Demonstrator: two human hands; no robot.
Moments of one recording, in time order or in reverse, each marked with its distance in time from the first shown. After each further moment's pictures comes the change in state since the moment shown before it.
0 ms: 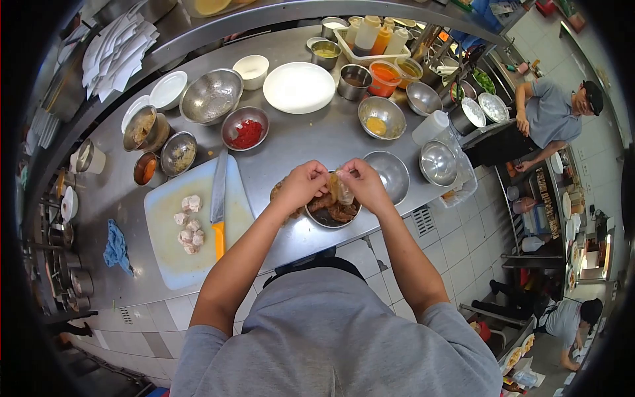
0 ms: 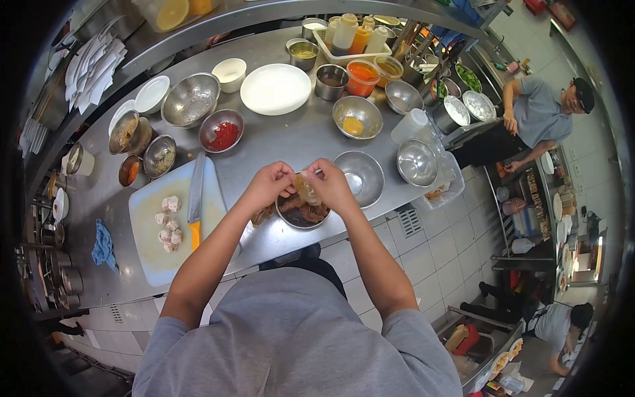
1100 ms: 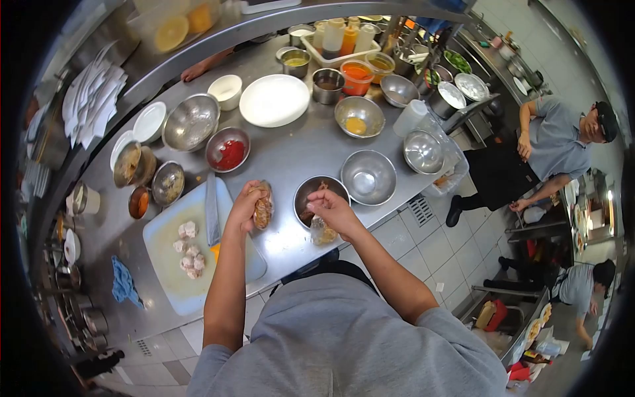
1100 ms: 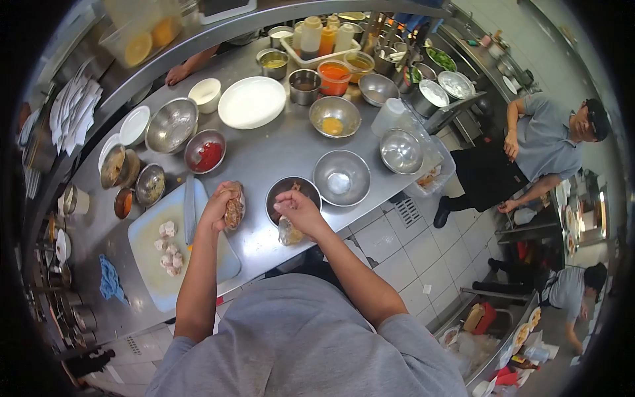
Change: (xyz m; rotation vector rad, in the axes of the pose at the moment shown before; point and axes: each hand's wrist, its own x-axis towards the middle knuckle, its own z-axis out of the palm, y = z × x) left_hand -0.012 -0.060 -0.089 -0.473 0.175 -0.201; right_hand -0.043 0.010 0.050 0.543 -0.126 0.284
